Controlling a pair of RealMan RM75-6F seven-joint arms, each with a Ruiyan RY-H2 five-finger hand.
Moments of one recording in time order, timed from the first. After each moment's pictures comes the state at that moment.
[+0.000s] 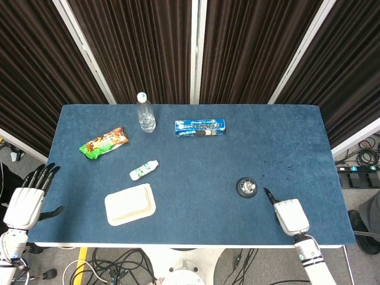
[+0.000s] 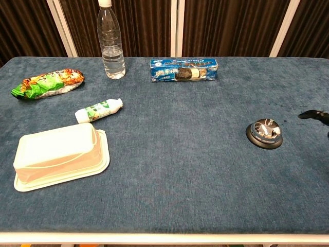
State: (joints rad) left arm -0.14 -1.16 -0.02 -1.56 1.56 1.48 0.04; right arm 0.21 -1.46 0.01 -1.46 -1.51 1.24 -0.46
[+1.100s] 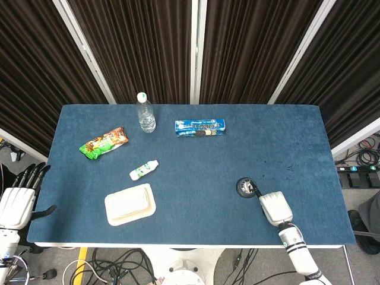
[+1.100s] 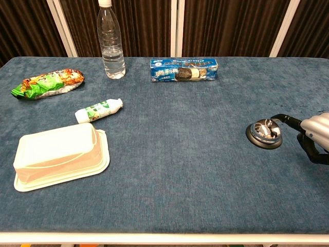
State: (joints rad) left arm -0.13 -1.15 -0.03 -1.52 1.54 1.49 -0.01; right arm 0.31 -1.55 0.03 -1.42 -1.35 1.10 -0.56
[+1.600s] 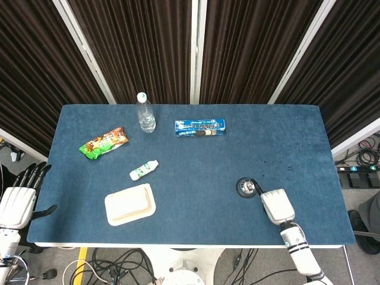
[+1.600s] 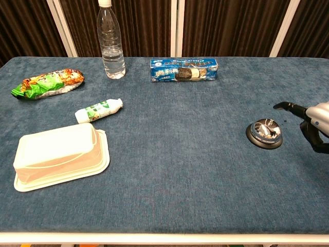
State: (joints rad) left arm -0.13 -1.15 -0.03 -1.52 1.54 1.48 -0.01; right arm 0.31 -1.51 0.03 -1.48 -1.39 1.17 -0.54
